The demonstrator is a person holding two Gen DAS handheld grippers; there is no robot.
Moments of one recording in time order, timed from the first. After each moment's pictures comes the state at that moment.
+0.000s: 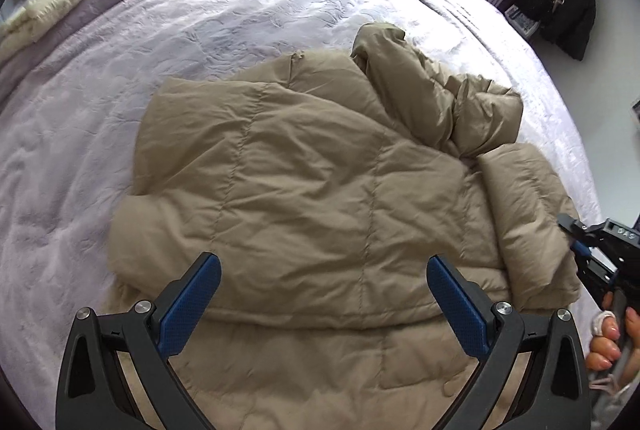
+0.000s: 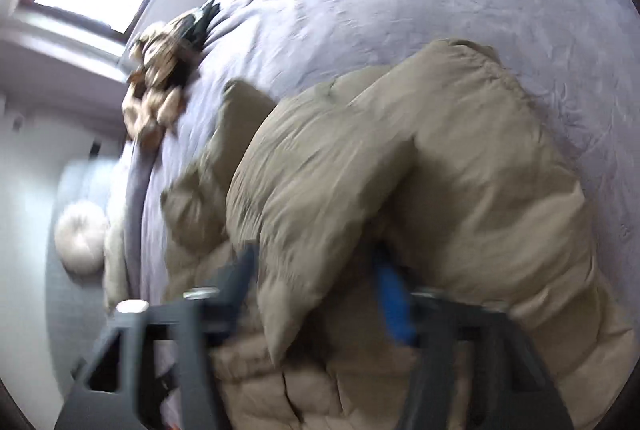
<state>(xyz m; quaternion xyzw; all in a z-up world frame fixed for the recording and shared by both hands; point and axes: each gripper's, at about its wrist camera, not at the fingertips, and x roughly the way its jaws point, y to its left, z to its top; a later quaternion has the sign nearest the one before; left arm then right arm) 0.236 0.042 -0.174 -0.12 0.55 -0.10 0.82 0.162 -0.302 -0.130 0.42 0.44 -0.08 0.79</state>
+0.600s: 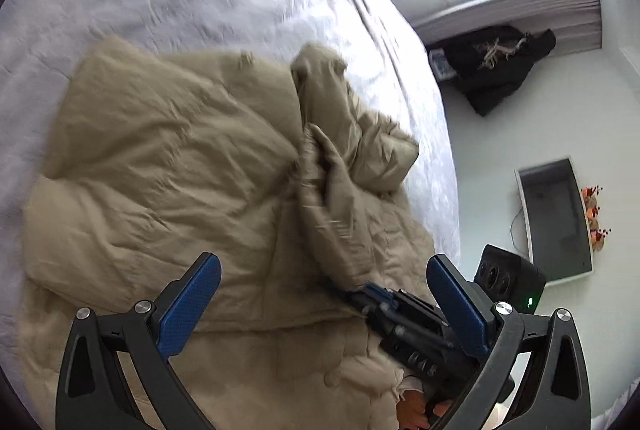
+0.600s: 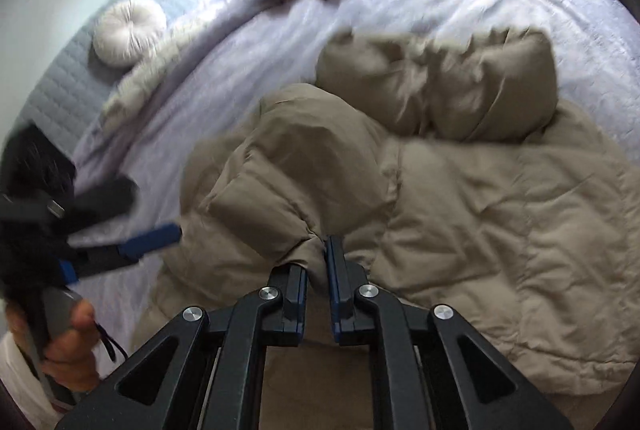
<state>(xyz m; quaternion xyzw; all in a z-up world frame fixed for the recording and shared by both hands) 0.259 0.082 -0.176 -0.34 0.54 -0.26 0.72 0.222 -0.103 -0.136 0.11 0.53 0.13 0.83</state>
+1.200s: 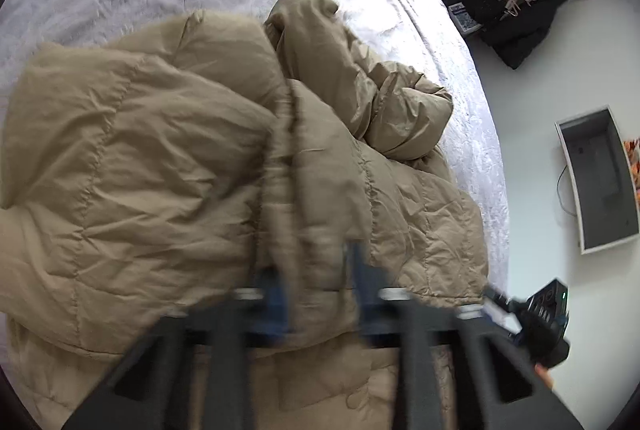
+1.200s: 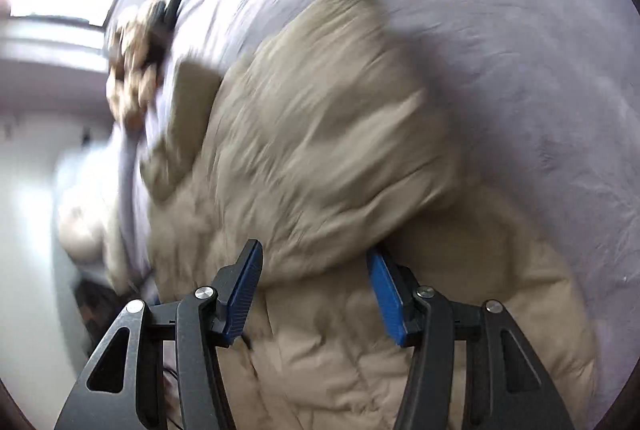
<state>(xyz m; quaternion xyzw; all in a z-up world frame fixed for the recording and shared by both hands) 0.275 0.013 -0.186 -0.23 0.58 -0.24 0.74 0.090 -0.351 -0.151 0.46 0.48 -0.08 0.74</state>
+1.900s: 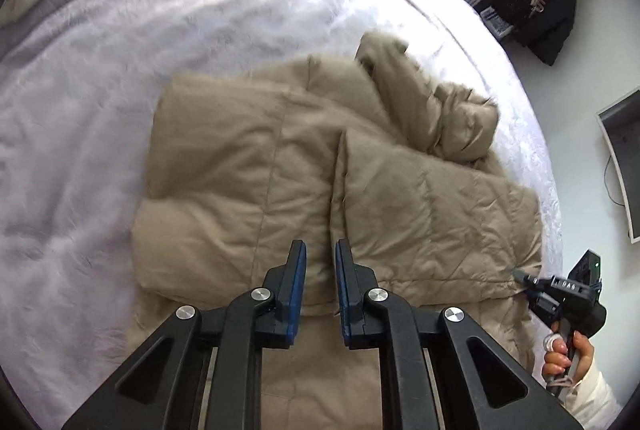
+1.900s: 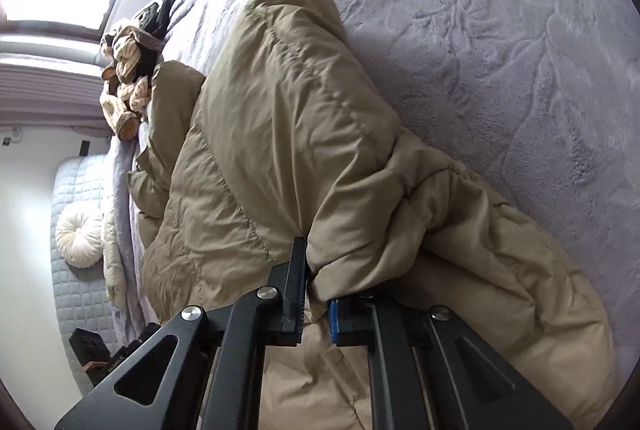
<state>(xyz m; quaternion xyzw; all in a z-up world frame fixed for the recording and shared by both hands) 0.247 0.086 -0.158 -0.16 0.56 -0.17 0.79 0.115 -0.337 -0.175 0.45 0.49 -0.08 0.74</state>
